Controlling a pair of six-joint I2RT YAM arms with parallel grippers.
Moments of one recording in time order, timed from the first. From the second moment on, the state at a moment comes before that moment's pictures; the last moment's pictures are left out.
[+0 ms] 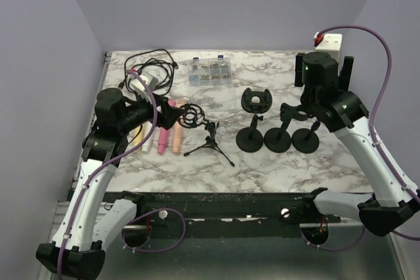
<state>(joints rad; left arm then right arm) -0.19 0.84 0.98 -0.35 0.60 -0.10 0.54 1.17 1.46 -0.66 0.98 0.02</state>
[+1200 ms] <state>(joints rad) -0.32 0.78 0.98 -0.37 0.58 -0.05 0.30 1.11 1.37 -0.84 0.82 0.27</state>
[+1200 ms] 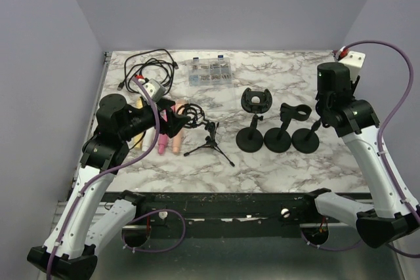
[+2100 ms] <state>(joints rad) -0.34 0.77 0.98 -0.39 0.56 -0.03 0.28 1.14 1.25 -0.88 0.68 0.41</state>
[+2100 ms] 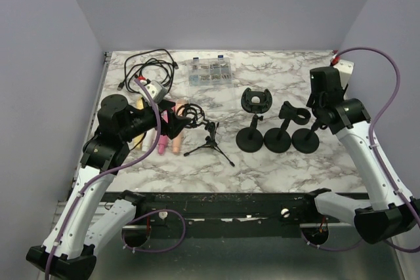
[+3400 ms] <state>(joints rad) -0.34 0.33 1.05 -0.28 0.26 -0.08 0.28 0.53 1.20 -0.49 0.22 0.18</state>
